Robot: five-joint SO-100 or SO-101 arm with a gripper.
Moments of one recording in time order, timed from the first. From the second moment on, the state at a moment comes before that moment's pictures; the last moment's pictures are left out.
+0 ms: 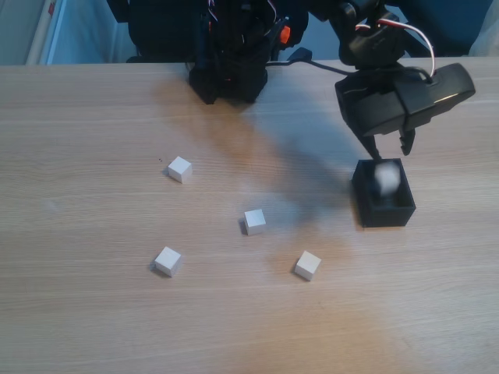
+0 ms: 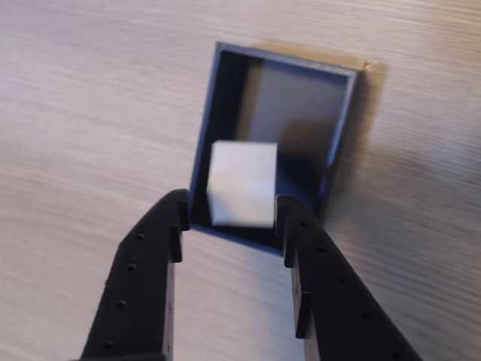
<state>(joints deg) -41.6 108.7 108.8 48.0 -53.7</state>
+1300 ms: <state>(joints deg) -7.0 143.4 152.3 41.6 -92.5</state>
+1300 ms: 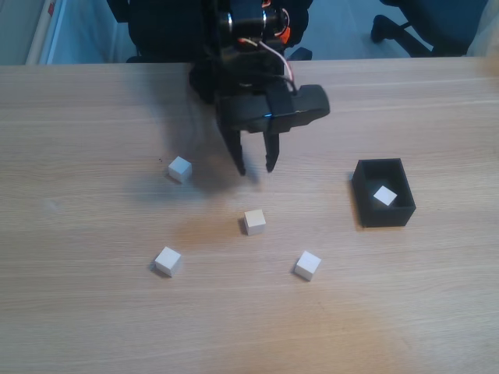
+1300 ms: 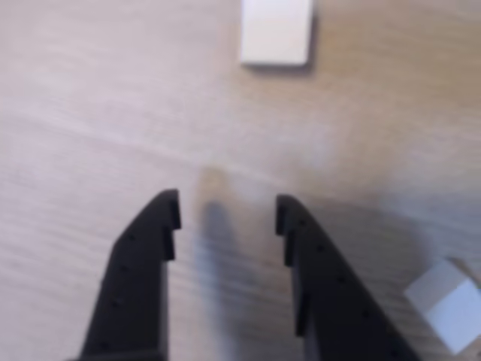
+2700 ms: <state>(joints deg) -3.8 106.0 139.0 18.2 -92.6</state>
